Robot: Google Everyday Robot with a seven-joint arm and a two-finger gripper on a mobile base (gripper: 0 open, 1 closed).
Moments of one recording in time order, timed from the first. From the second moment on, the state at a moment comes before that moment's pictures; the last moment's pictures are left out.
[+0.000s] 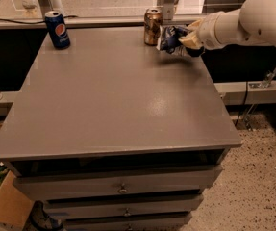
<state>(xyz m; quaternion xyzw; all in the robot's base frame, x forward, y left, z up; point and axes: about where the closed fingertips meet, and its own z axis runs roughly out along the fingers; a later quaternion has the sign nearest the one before) 0.764 -0.173 0.896 -0.50 0.70 -0.01 0.50</state>
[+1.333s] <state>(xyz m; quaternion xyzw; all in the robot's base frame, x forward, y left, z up) 0.766 -0.142 0.852 -0.55 0.70 0.02 0.46</state>
